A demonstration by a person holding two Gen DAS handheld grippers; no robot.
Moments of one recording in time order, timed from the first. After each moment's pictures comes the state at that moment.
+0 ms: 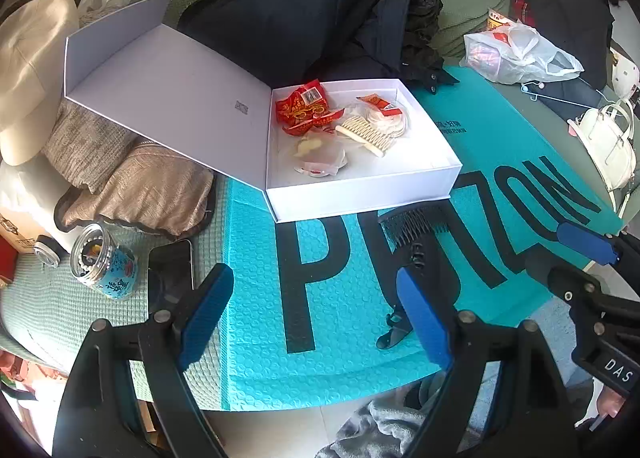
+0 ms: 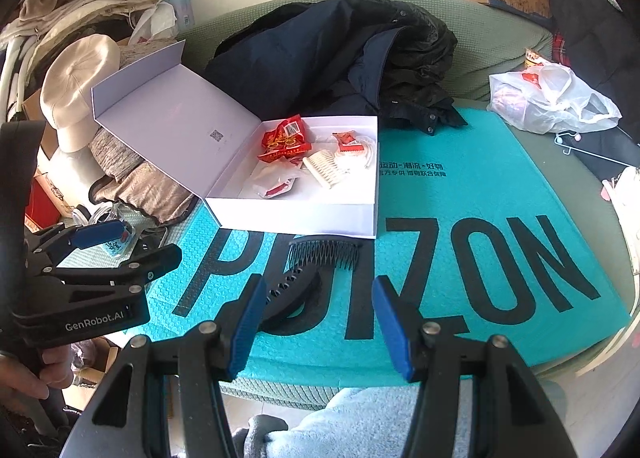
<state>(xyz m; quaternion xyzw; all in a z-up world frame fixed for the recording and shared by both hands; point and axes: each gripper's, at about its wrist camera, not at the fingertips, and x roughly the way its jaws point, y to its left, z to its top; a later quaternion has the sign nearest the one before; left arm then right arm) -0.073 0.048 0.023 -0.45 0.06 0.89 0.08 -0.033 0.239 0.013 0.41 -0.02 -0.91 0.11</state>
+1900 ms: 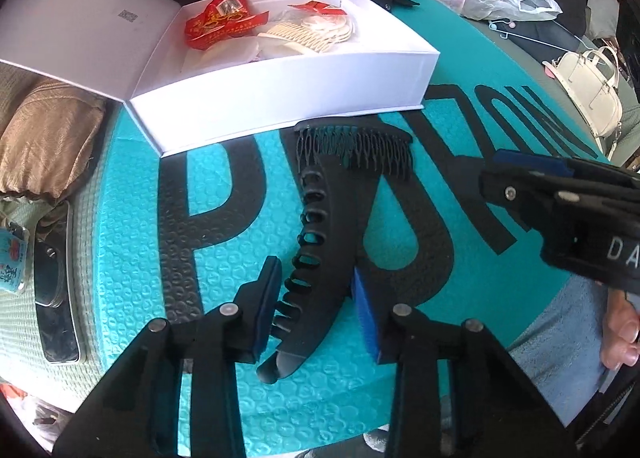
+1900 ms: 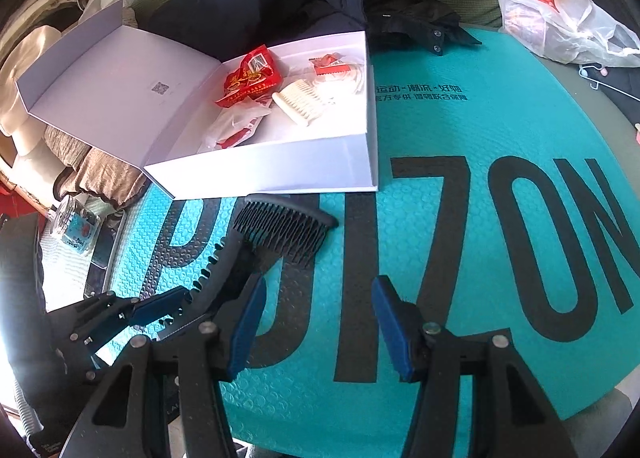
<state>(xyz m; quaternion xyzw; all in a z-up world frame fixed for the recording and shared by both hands) -0.100 0.094 -0.100 -0.52 0.06 0.84 0.16 -0.108 0.243 -0.074 0.50 -0.07 -0.86 0.11</state>
